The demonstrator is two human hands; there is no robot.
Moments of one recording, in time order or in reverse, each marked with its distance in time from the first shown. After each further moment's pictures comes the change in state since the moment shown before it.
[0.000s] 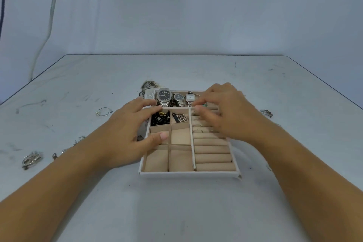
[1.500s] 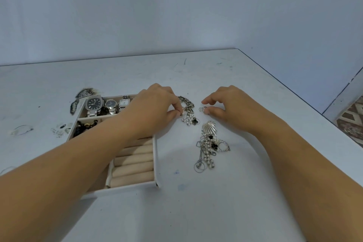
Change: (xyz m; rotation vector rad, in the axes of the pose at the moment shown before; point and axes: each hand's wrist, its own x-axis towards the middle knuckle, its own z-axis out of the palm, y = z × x) left_hand 0.137 0.131 0.067 0.118 -0.066 0.161; right_hand -0.054 0.144 -0.061 -0.100 -0.086 0.242
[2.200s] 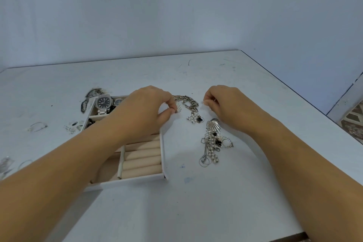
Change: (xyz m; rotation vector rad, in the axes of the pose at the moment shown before) left_hand -0.032 -0.004 -0.021 -0.063 0.088 -0.009; right_hand -0.003 -0.025 0.001 0.036 0.067 -0.036
